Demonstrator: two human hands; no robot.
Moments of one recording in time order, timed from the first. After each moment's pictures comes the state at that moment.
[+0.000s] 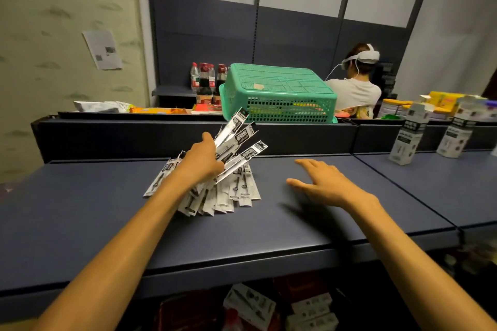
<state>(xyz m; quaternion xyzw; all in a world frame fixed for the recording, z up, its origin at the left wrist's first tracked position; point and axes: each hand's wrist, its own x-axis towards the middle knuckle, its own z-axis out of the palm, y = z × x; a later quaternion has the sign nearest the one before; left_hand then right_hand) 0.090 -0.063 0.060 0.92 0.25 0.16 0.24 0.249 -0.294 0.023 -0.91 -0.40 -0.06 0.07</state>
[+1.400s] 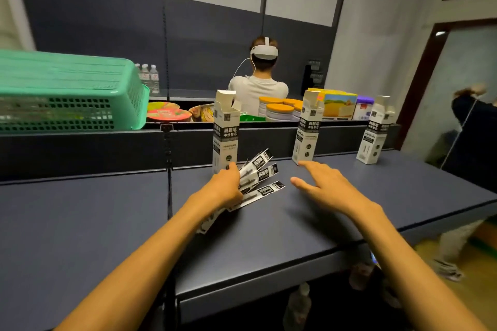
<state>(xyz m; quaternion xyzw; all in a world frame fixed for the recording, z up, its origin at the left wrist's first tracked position) 0.521 -0.491 0.022 0.97 0.13 0.03 0.19 0.608 -0.716 0.036 -0.94 -0.31 -0.06 0.13</state>
